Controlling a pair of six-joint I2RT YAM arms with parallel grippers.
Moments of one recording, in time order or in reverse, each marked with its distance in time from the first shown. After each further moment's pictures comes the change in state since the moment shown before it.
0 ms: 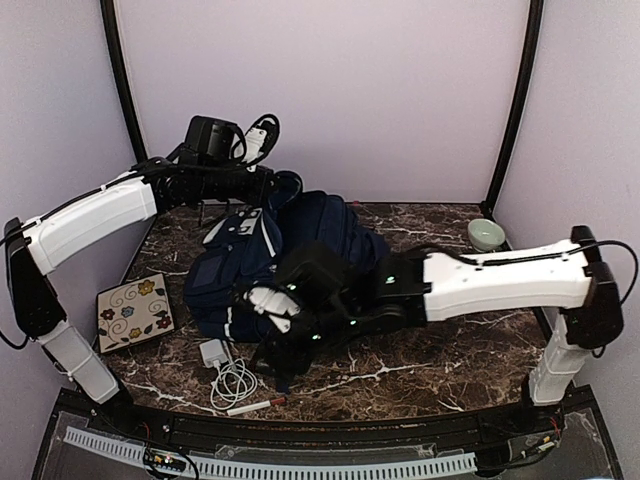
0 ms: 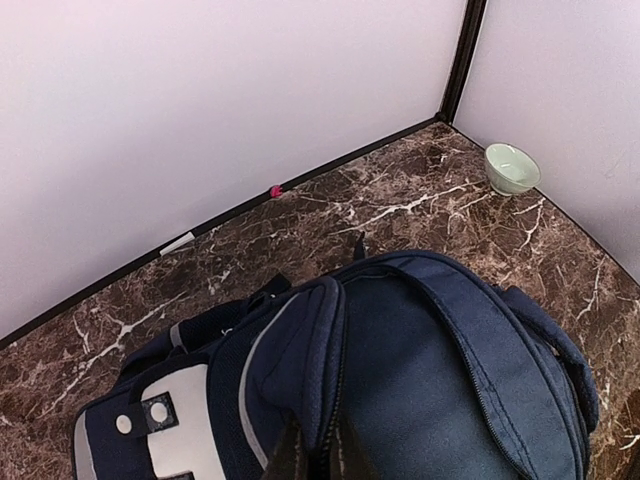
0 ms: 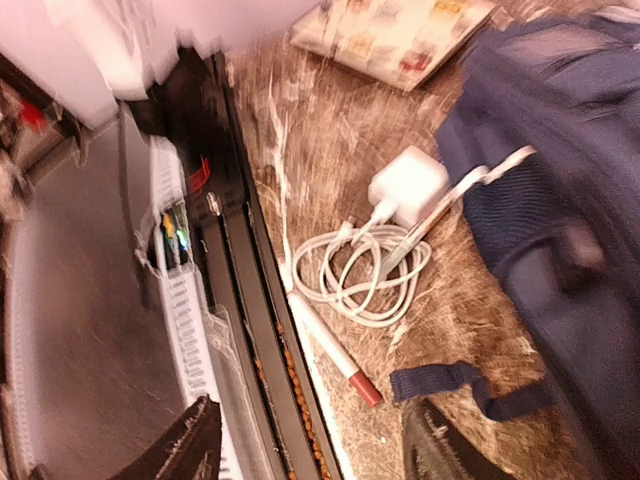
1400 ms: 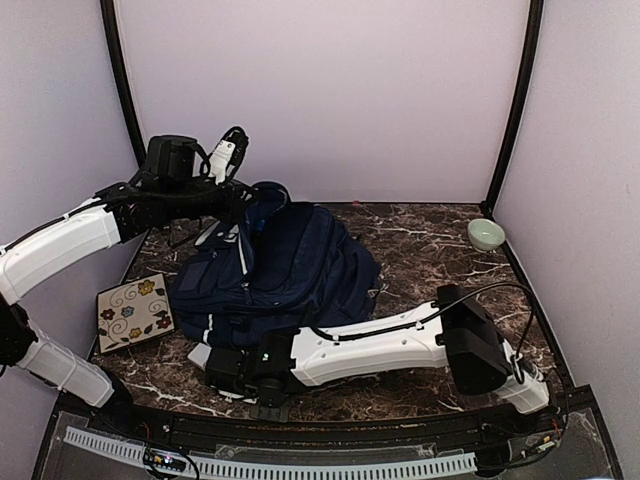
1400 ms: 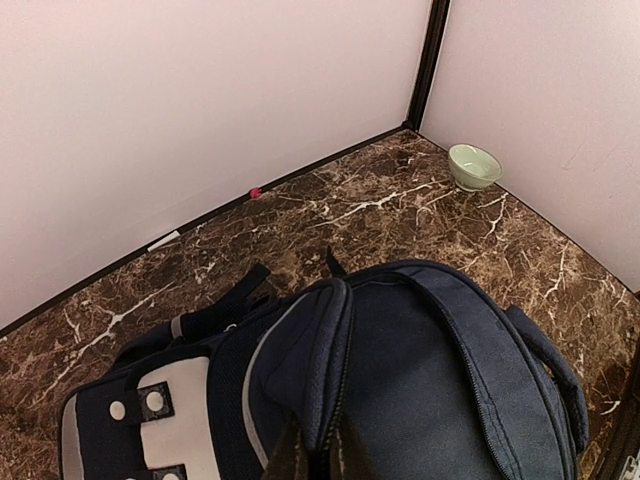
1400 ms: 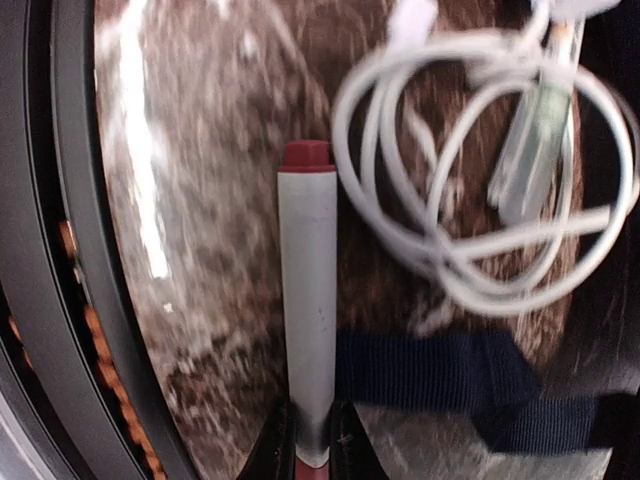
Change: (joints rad) left arm 0.053 -0.248 -0.294 0.116 0.128 0.017; right arm 0.159 0.724 0.578 -0.532 0.331 -0.307
